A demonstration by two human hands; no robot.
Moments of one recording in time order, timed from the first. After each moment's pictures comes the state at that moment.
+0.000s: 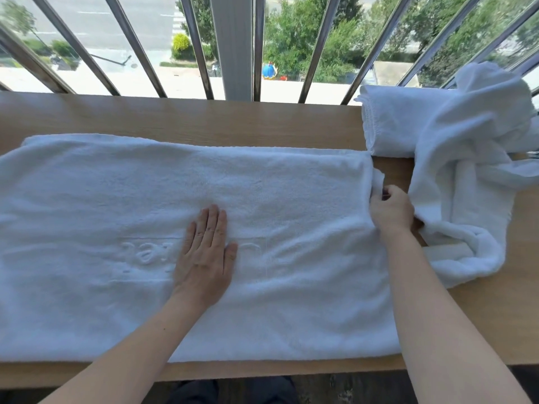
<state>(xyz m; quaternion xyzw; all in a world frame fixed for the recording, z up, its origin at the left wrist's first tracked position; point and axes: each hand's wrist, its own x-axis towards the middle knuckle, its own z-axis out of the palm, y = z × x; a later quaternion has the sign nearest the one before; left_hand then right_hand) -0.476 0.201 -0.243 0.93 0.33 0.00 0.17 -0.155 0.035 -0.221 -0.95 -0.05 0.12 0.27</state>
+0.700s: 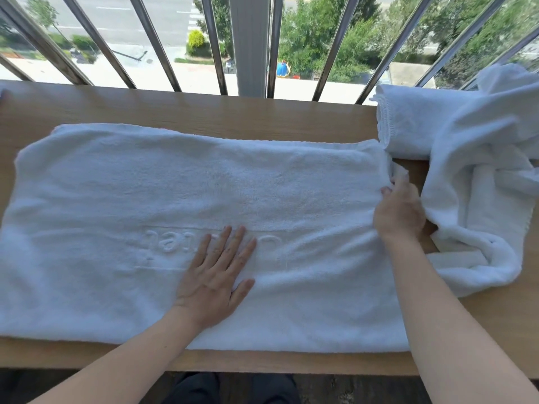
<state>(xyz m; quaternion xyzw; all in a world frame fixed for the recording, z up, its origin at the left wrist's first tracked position) -0.509 0.185 -0.242 0.97 0.18 -0.08 0.11 -0.162 0.041 -0.226 -0.97 -0.14 0.04 0.19</state>
